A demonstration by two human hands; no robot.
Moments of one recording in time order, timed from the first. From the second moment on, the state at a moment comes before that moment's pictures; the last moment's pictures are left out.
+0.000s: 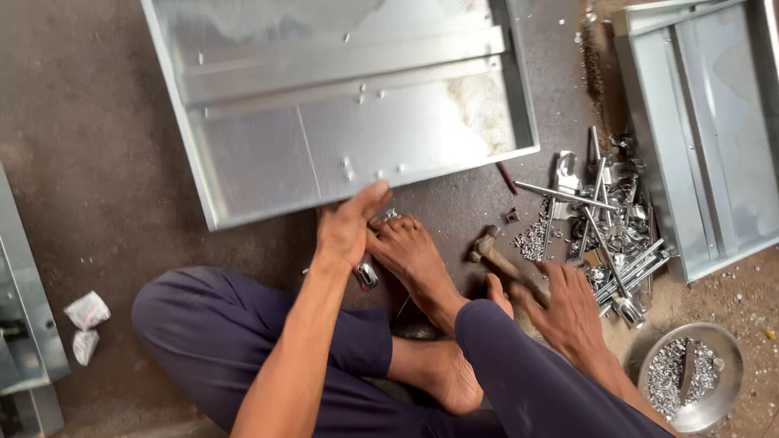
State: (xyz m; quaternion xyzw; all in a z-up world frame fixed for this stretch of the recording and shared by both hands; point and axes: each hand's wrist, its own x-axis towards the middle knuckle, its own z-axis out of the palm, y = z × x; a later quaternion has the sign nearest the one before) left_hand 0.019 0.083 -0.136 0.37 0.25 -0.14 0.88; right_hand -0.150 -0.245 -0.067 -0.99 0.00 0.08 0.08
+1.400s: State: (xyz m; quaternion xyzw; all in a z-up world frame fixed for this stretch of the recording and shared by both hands) left_hand 0.026 0.077 -0.119 0.42 0.19 0.01 0.89; right_hand -0.086 -0.188 -0.055 -0.88 0.13 0.25 0.38
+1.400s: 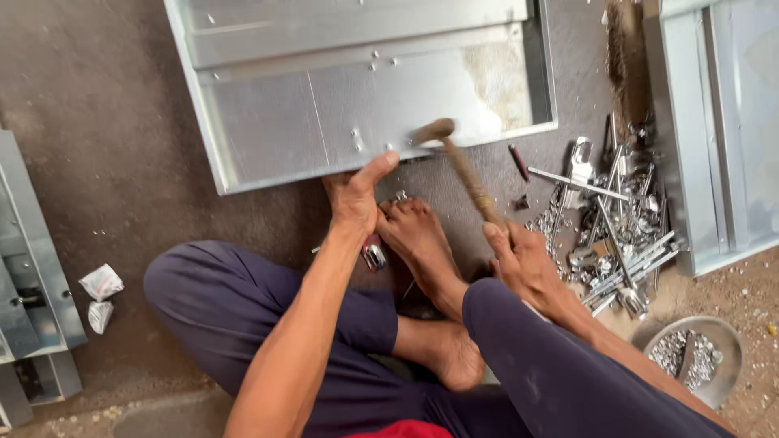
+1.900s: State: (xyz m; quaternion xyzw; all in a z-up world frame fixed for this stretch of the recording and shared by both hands) left_hand 0.048 0.044 -0.090 0.35 0.24 -0.21 0.88; right_hand 0.061 -0.196 -0.077 -0.89 -0.05 -0.13 0.43
